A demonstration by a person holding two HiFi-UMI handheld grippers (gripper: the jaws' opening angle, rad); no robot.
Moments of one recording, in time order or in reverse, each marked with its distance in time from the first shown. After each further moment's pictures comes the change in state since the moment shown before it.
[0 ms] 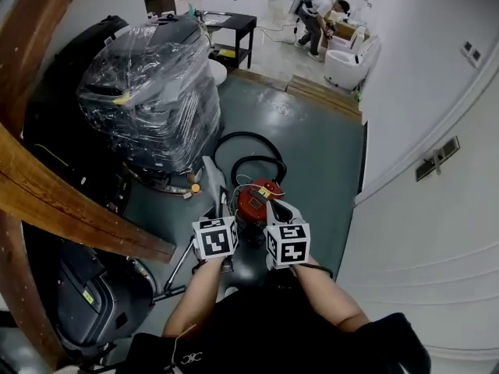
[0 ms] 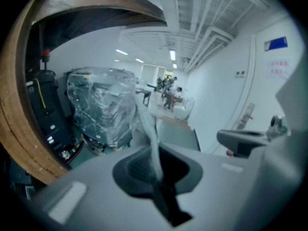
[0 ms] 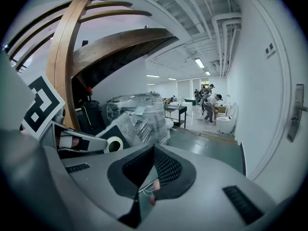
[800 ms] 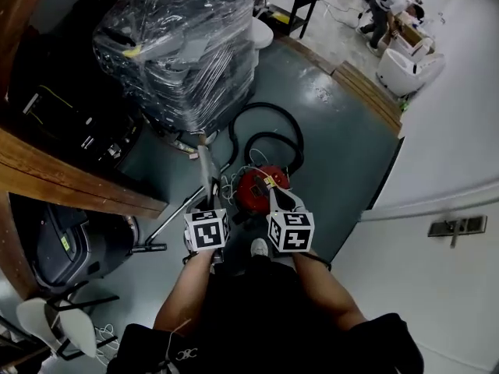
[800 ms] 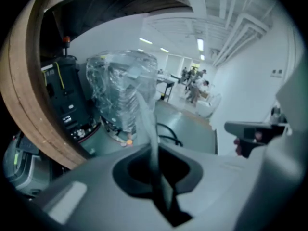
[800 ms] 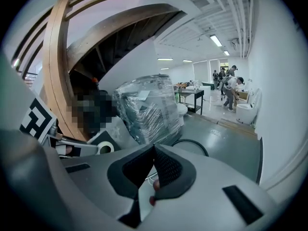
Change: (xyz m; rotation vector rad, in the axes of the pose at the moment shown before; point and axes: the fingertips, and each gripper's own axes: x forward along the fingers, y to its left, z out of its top) left arm 0.083 0.014 -0.025 -0.181 0.114 0.243; right arm 0.111 -0.071 -0.012 -0.025 0.185 0.223
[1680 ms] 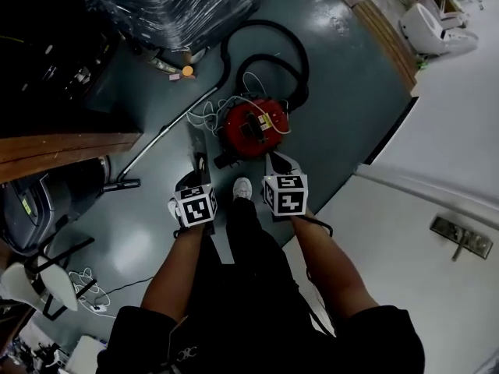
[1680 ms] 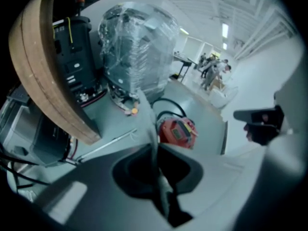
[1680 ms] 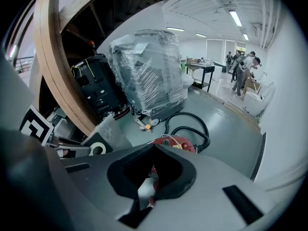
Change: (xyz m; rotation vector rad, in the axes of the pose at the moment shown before) left arm 0.135 0.026 -0.188 -0.187 0.231 0.073; right arm 0.116 -0.059 -0.160 -0.113 0.336 0.036
